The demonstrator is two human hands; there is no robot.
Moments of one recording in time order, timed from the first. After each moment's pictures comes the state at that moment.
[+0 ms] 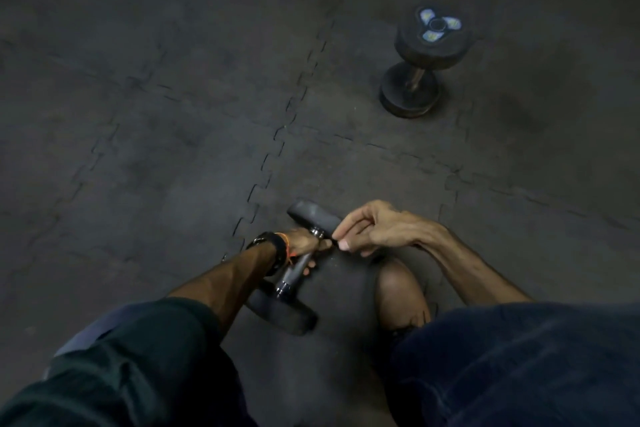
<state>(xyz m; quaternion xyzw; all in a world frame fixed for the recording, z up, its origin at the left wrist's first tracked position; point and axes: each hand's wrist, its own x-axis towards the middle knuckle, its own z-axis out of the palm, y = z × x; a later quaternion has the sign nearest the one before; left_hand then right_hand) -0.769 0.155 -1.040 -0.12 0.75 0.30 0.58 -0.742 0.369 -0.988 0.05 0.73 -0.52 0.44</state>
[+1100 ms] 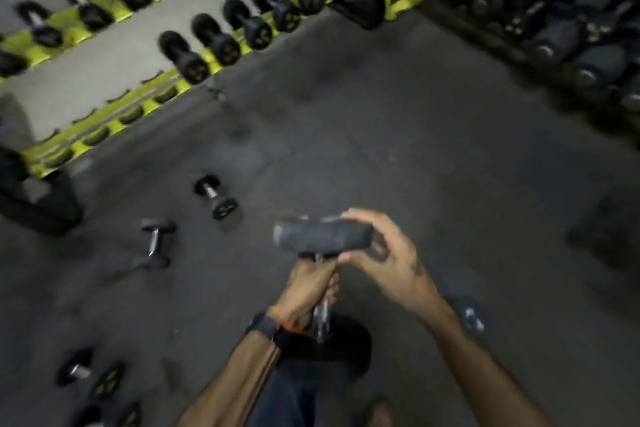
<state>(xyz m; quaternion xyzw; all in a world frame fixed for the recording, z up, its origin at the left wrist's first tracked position) -1.002 0.023 -0.216 -0.38 0.57 0.72 0.14 -1.089 0.178 -0.213 -0.25 0.73 -0.62 0.16</state>
